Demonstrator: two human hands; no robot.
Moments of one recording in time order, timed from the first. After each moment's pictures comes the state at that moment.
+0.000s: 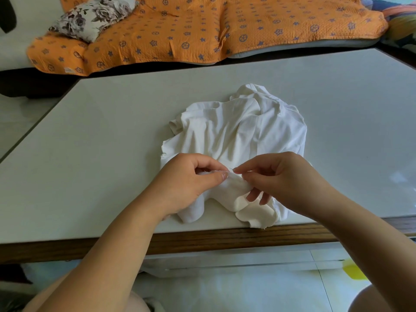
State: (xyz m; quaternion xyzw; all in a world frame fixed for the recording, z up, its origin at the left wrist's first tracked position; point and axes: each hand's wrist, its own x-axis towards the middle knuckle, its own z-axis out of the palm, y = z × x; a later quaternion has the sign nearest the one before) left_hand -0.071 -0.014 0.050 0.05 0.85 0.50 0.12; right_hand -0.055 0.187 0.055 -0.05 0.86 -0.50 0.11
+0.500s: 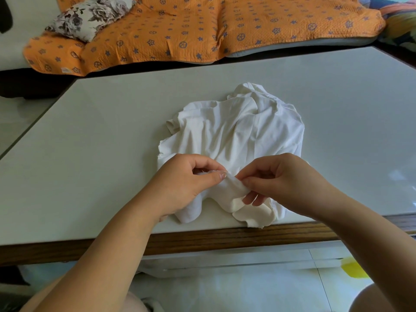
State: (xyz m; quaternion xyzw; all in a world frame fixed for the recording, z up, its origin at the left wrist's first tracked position) left_hand -0.071 -0.012 0.049 0.04 0.84 0.52 0.14; right_hand -0.051 0.193 0.061 -0.05 0.85 -0.50 0.15
